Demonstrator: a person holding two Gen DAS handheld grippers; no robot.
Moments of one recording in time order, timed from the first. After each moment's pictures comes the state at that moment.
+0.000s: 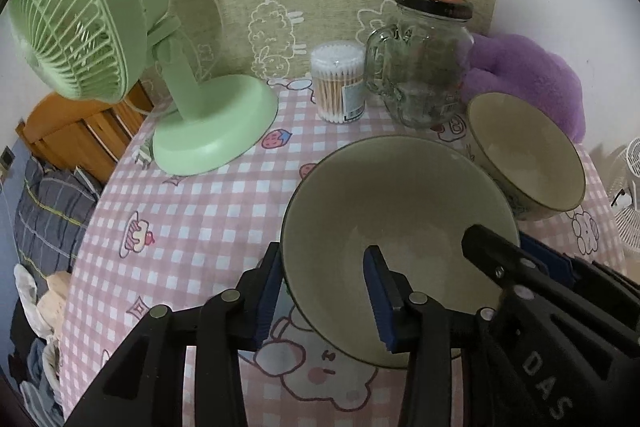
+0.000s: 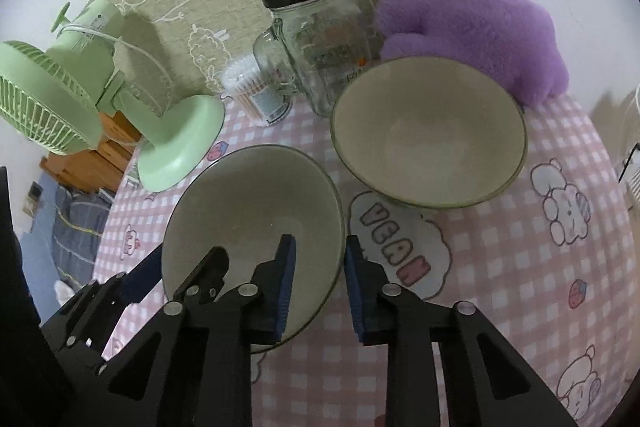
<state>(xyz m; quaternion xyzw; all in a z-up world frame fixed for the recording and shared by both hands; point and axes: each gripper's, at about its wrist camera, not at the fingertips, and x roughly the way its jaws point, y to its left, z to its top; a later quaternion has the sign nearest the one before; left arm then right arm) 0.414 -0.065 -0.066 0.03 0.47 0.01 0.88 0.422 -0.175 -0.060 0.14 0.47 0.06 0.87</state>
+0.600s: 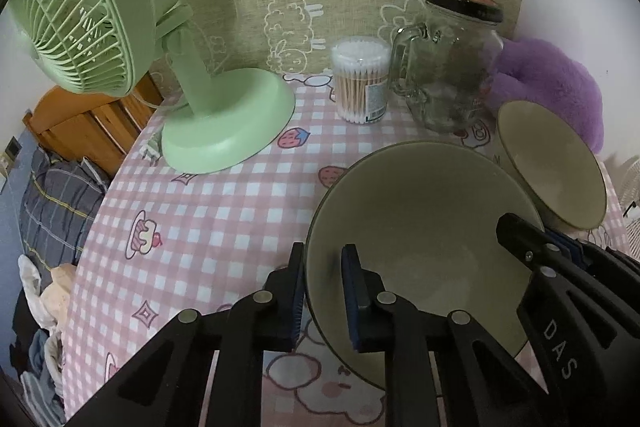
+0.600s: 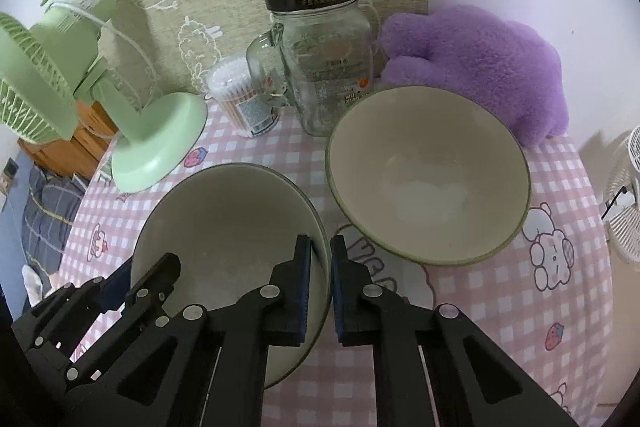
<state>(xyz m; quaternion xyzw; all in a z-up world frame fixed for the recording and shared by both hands) 0.426 -0.060 -0.069 0.04 0.47 0.03 0.88 0.443 -0.169 -0.062 0.08 0.47 0.04 0.88</state>
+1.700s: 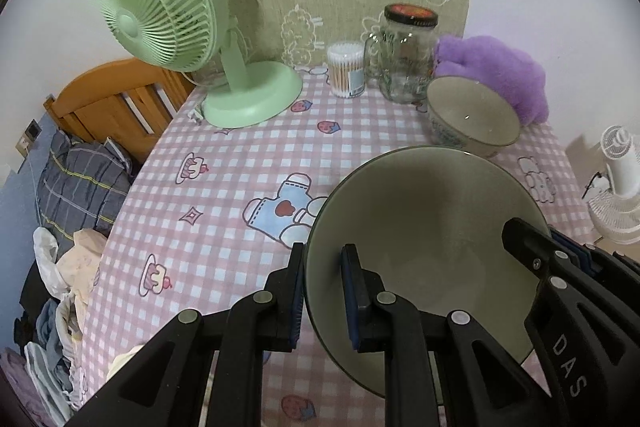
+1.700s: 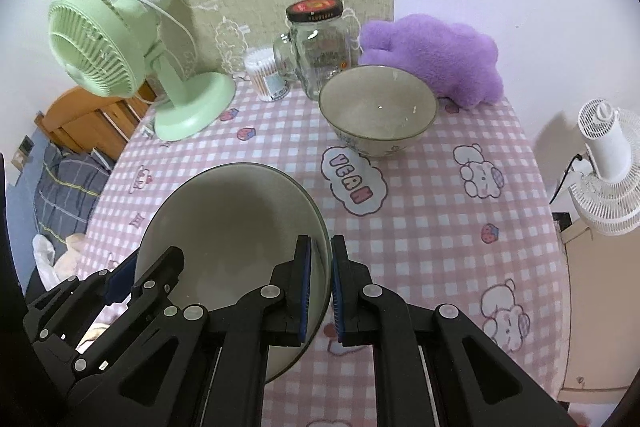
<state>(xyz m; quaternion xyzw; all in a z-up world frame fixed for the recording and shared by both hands) 0.302 -0.070 -0.008 0.03 0.47 0.04 0.88 0.314 -0.182 0.000 0.07 0.48 0.04 0.88</state>
